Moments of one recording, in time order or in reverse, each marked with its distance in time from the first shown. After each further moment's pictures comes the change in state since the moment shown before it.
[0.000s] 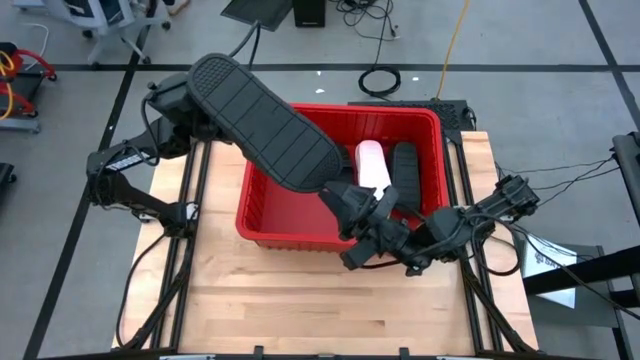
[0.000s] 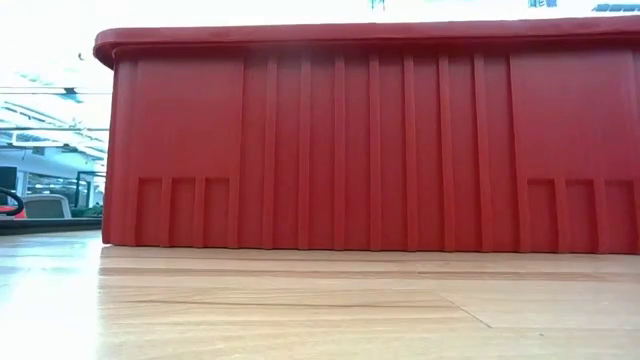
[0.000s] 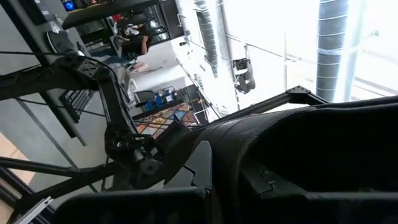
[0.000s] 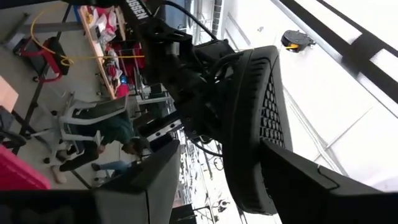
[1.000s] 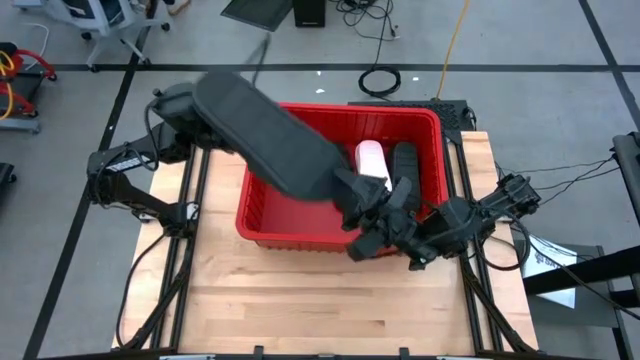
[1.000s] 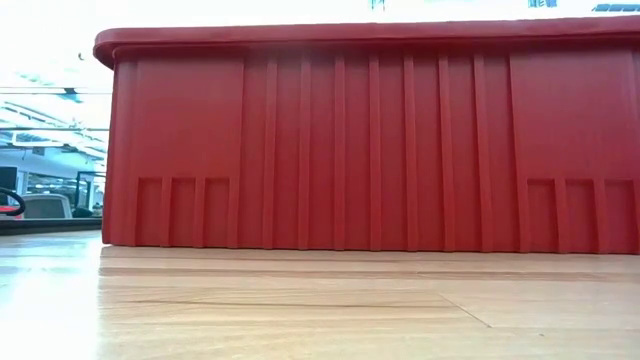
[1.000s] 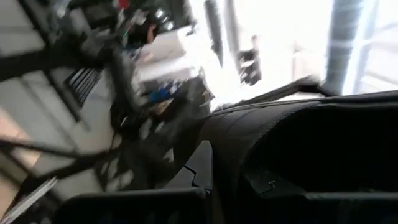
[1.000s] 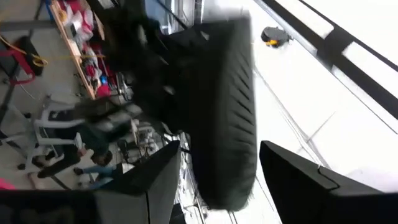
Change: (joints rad) left arm -0.071 0.008 0.002 -0.038 -0.037 0.010; right arm -0.010 -0.016 0.008 0.114 -0.029 -0.101
